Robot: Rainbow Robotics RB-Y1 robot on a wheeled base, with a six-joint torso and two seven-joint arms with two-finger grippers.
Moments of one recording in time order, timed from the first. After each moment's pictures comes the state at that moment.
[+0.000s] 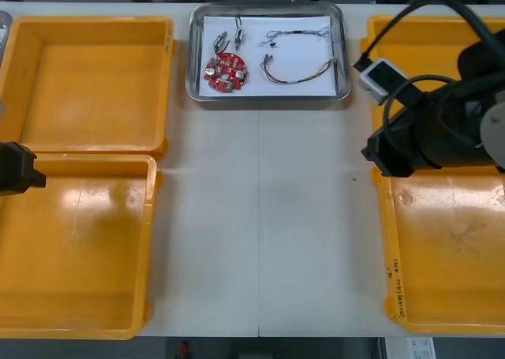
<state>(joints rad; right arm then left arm) -0.47 -0.50 0.05 -2.32 -0.59 1.92 1.68 -0.20 0.79 0.28 -2.18 0.86 1.91 -1.09</state>
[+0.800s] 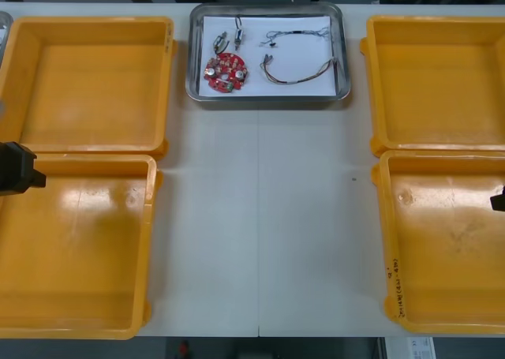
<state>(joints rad) -0.08 -0.59 -0.44 -2.32 -0.68 1.92 1.57 -0.20 0.79 0.28 -2.18 0.86 1.91 -1.09</state>
